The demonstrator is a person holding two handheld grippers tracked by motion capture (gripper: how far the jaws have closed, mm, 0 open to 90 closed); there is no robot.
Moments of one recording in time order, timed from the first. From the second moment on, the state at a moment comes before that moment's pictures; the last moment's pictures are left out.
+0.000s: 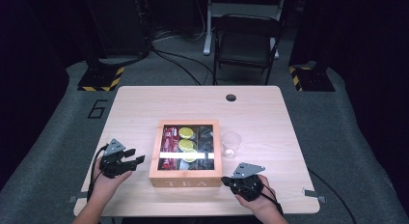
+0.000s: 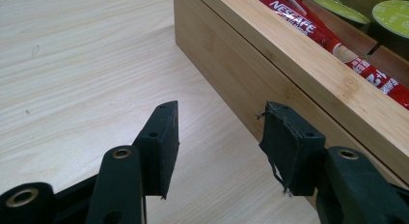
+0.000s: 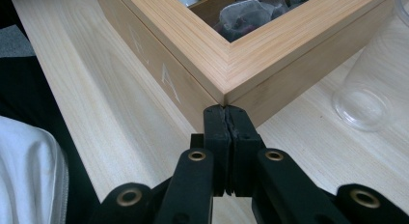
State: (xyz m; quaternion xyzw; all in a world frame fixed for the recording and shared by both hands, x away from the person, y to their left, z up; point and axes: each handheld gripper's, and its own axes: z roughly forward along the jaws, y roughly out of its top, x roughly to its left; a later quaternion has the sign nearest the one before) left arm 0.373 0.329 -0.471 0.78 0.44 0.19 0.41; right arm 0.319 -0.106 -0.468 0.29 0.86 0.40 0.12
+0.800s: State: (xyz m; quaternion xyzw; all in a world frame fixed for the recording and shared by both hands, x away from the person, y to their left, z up) left arm 0.373 0.328 -0.470 0.78 0.44 0.19 0.41; right arm 0.321 -0.106 -0.462 0.30 0.85 0.41 0.11
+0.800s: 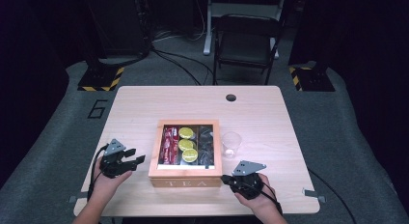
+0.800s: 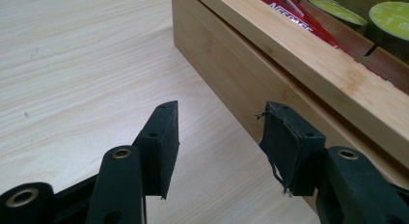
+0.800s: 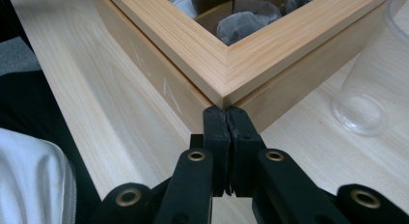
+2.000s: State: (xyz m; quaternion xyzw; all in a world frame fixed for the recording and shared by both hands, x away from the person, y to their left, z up) left arm 0.351 0.303 -0.443 0.80 0.35 0.18 0.46; right arm 0.337 -0.098 -0.416 0.31 0.83 0.44 0.12
